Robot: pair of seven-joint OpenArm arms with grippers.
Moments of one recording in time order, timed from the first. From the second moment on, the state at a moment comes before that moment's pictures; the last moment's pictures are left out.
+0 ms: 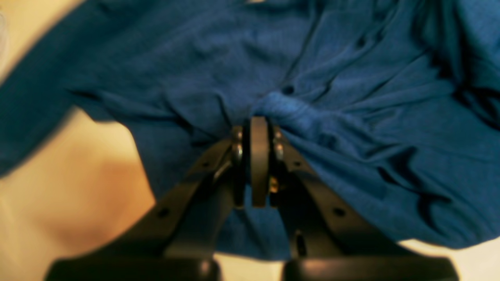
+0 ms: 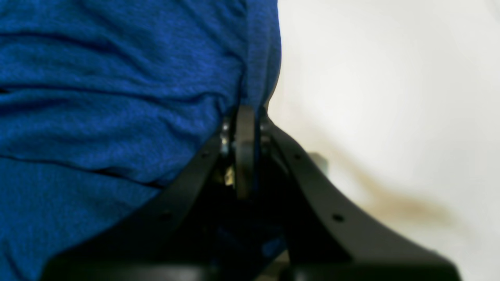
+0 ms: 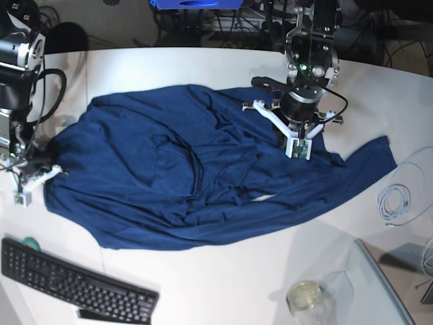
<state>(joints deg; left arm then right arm) 20.4 -4.0 2.8 100.8 3.7 -0.1 30.6 18.1 17.8 15.4 34.2 6.8 17.8 -16.4</state>
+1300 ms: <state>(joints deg) -2.1 -3.5 -10.5 93.5 3.7 -0.4 51.4 16.9 14.1 19.8 55.2 6.6 17.7 -32.7</state>
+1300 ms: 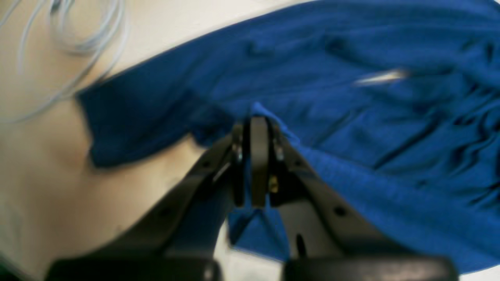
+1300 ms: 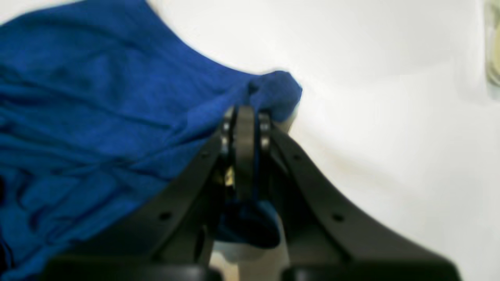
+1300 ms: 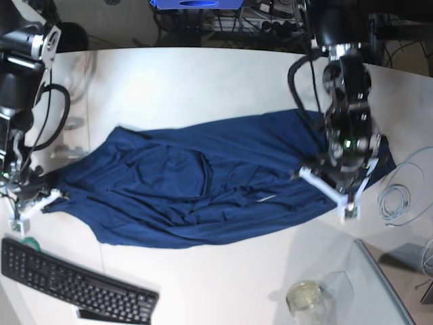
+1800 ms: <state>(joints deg) -44.0 -0.7 -6.1 67.7 2.9 -0.5 51.8 47.8 24.3 12.0 44.6 6.6 18.1 -33.4</state>
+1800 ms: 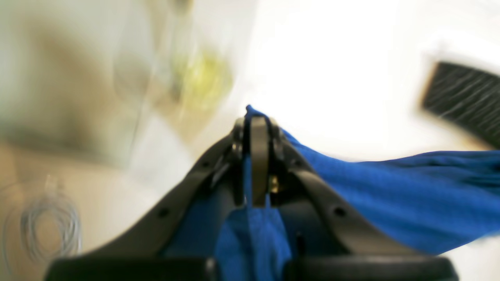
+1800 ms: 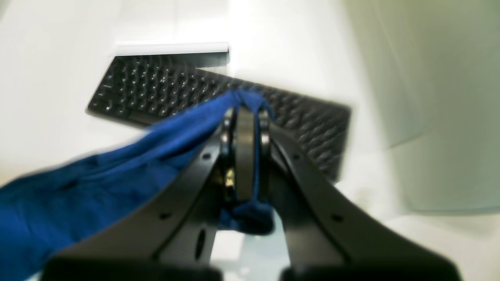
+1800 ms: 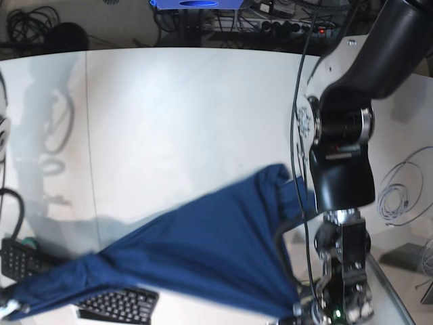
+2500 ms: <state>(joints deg) 4.7 -0.2 -8.7 86.6 4.4 -0.1 37.7 11.0 17.4 24.3 55.9 8.4 18.4 -33.1</state>
